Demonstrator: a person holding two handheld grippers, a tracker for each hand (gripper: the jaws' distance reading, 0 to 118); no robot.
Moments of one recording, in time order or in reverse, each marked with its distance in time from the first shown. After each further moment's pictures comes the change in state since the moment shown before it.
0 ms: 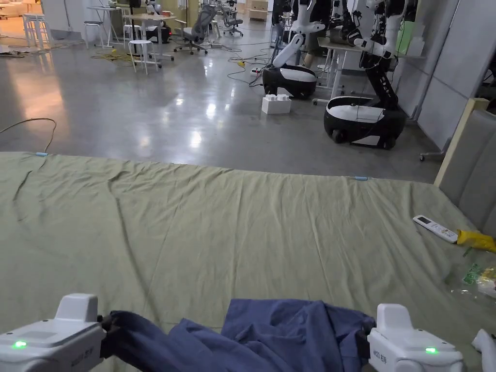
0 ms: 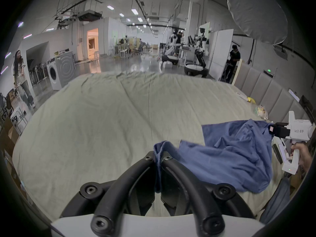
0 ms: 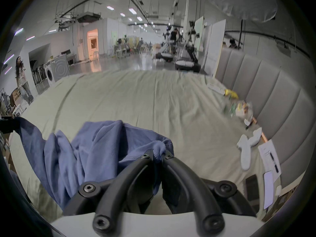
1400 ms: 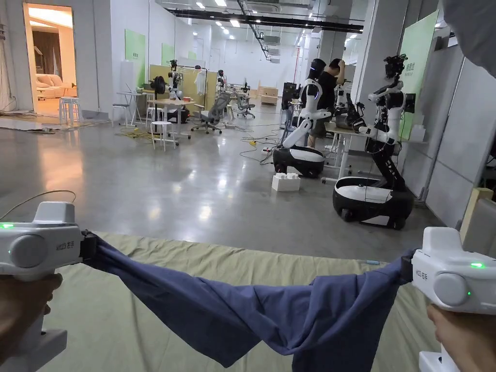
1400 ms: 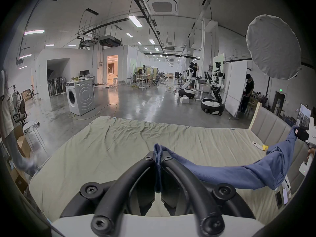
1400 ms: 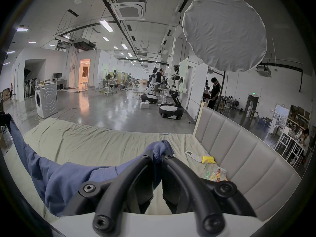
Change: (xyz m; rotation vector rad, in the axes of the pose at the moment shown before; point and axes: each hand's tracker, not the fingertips) left arm -0.075 0.228 0.023 0.267 0.160 0.064; right arm 0.026 0.249 0.054 0.342 -0.174 0.017
